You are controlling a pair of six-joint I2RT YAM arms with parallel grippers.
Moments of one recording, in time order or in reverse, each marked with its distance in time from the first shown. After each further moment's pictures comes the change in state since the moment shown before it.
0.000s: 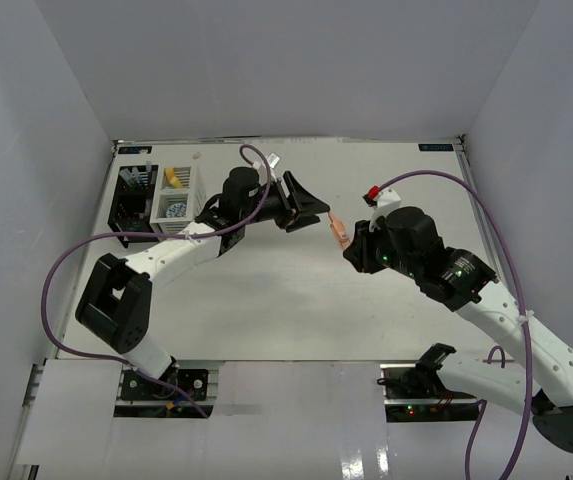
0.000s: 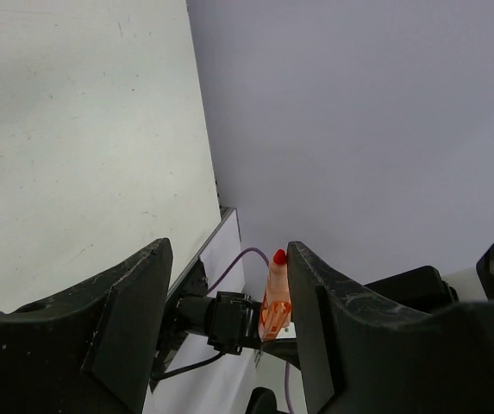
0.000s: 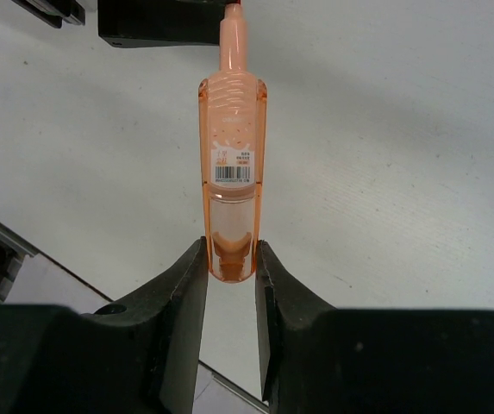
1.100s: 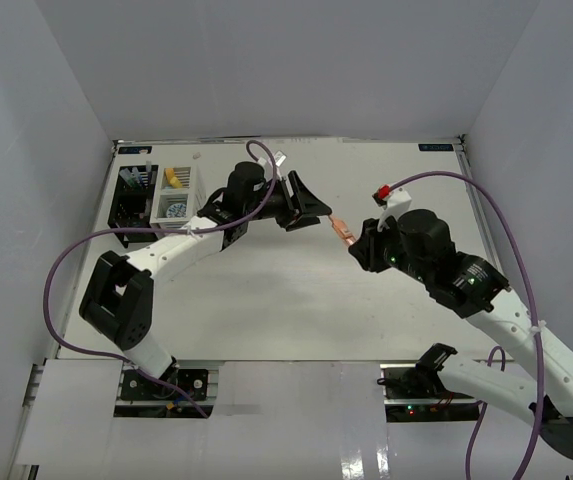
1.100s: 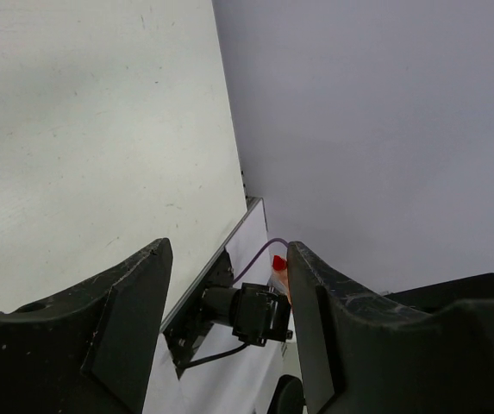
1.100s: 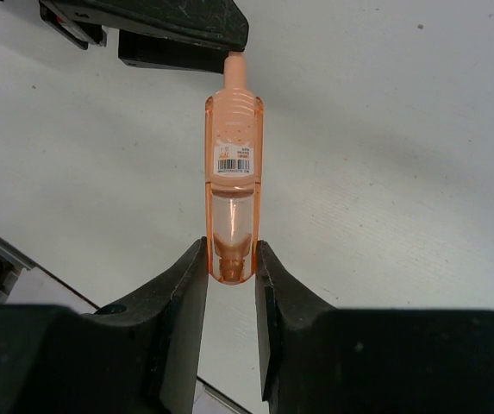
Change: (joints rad) left arm -0.005 0.027 0.077 -0.124 0.010 0.103; right arm 0.000 -0.055 0.006 0.010 0.030 -0.030
